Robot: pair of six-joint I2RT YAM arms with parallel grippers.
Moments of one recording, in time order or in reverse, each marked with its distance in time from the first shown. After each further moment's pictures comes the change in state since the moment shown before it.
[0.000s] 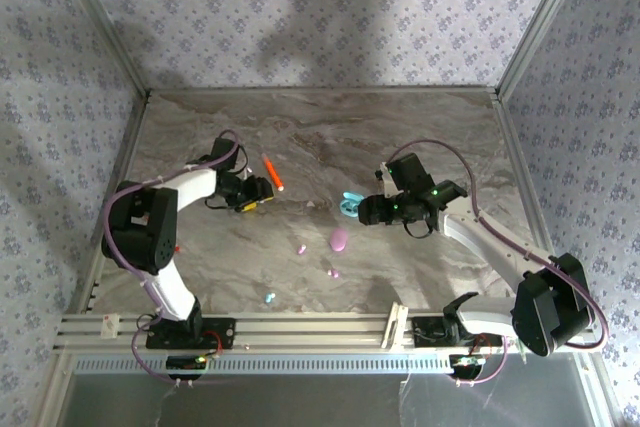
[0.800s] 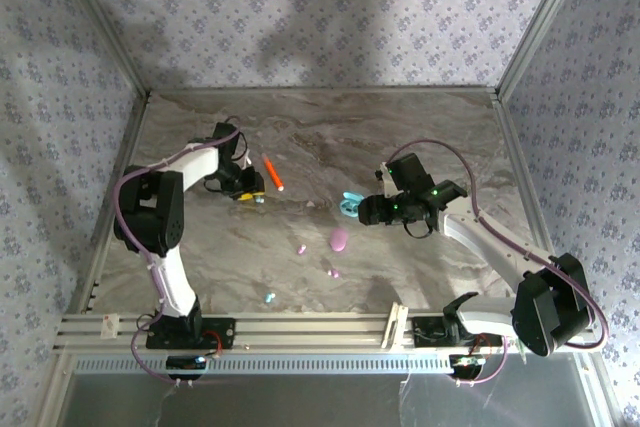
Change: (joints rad) left arm 0.026 0.153 0.250 -0.252 -0.063 0.165; right arm 0.001 0.000 0.000 0.000 0.000 0.004
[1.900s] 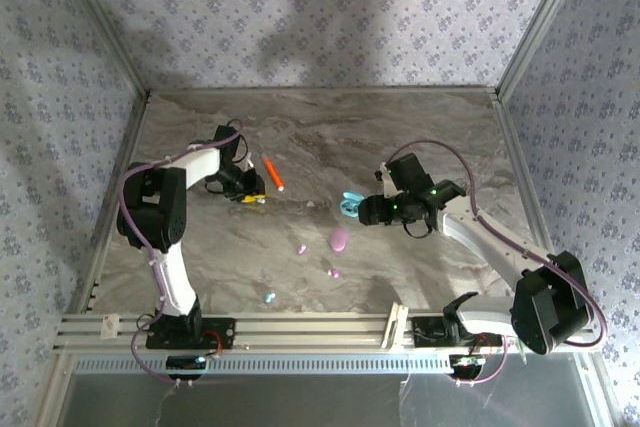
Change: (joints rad) left arm 0.003 0.037 -0.006 0.021 0.055 0.006; right arm 0.000 0.010 0.000 0.000 0.000 0.003
